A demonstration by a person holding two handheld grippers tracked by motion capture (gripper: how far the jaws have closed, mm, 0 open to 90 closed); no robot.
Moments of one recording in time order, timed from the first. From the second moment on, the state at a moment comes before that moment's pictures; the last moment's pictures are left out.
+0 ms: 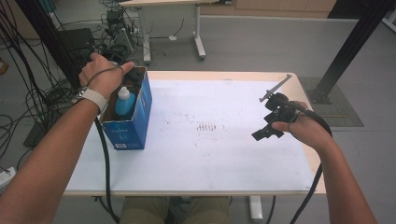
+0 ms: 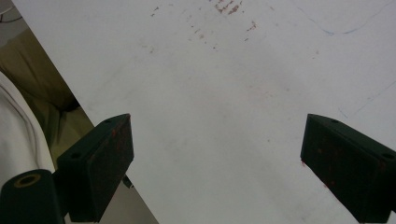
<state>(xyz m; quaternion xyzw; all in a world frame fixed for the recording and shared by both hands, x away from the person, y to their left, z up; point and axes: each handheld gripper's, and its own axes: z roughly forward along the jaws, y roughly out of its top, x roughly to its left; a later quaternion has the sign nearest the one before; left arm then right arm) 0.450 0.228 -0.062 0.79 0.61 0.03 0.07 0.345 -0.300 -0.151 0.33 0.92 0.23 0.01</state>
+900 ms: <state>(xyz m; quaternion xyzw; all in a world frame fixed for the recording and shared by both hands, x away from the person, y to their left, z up) 0.439 0.196 0.014 0.85 0.50 0.04 0.13 0.333 -0.309 -0.141 0.35 0.91 0.23 0.02</state>
